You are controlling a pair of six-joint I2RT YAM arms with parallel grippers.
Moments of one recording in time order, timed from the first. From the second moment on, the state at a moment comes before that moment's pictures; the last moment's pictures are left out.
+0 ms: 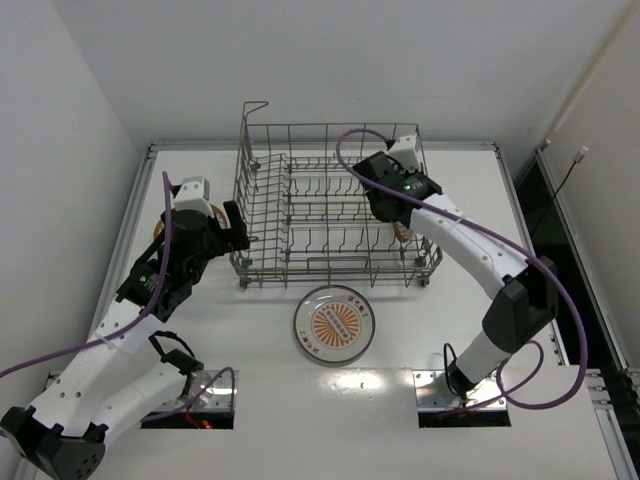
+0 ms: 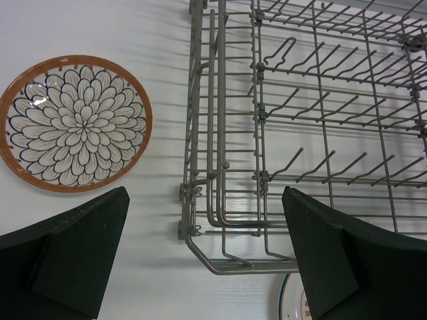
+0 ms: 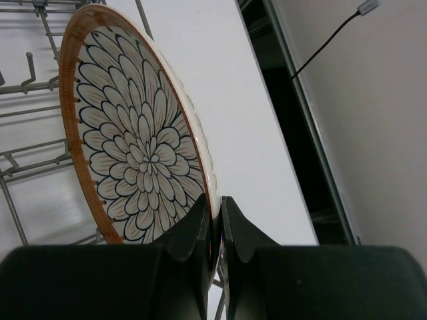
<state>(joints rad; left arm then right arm) -0.46 0.82 0.90 -0.49 -0.39 -0.39 0.57 1.62 1.47 -0.83 1.04 0.35</state>
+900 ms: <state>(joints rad) -0.46 0.82 0.91 -0.49 -0.39 -0.39 0.73 1.79 1.61 -0.98 1.16 0.57</state>
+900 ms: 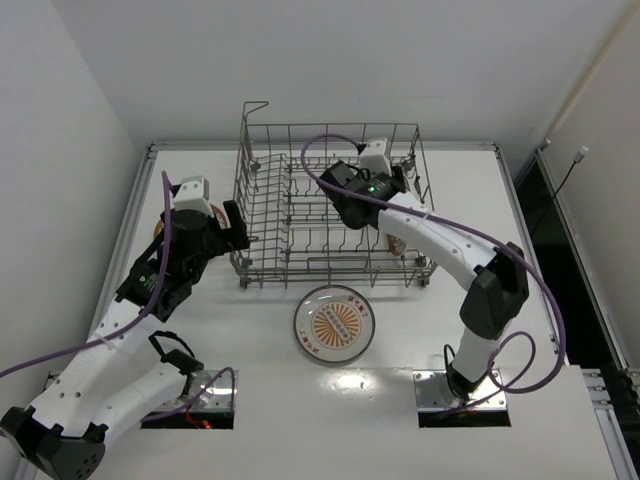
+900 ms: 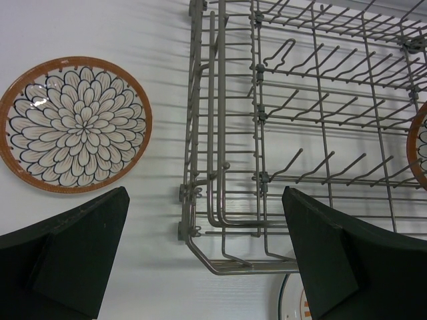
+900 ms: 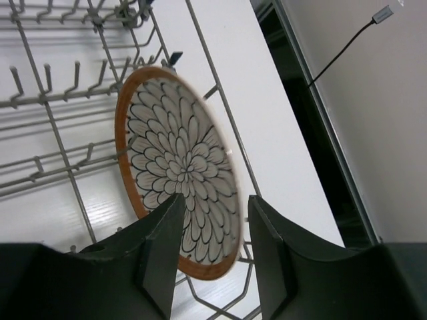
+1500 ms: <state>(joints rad) -0.46 0.82 0.91 -0.49 -0.39 -0.39 0.73 0.93 1.18 -0.85 0.72 0.50</state>
